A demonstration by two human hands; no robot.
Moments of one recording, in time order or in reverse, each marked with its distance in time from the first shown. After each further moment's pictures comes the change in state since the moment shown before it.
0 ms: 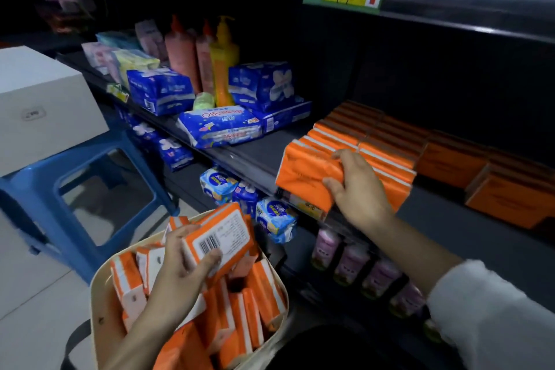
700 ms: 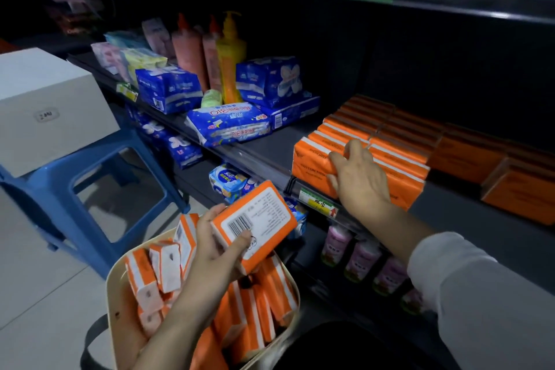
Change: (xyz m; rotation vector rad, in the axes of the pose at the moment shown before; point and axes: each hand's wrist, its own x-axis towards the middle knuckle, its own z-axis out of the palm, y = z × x) left_hand -0.003 0.029 0.026 -0.235 -0.086 -0.123; right_hand 0.020 0.004 0.022 -0.528 -0.005 -0.077
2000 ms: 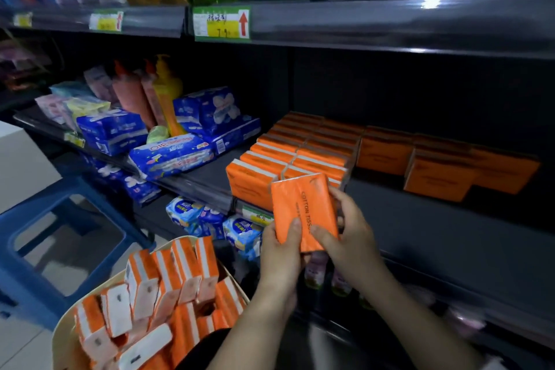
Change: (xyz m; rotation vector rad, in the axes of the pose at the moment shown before) left_hand -0.016 -0.012 0.195 -0.107 -0.028 -0.128; right_hand -0.120 0.060 -0.031 1.158 0.068 0.398
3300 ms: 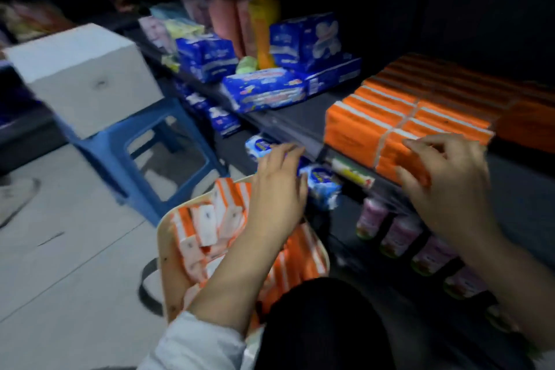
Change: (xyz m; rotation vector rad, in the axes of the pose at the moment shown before) left_hand 0.055 0.028 -0.147 1.183 0.232 0.778; right_hand 0.041 -0.002 0.039 -0.737 0.113 -0.582
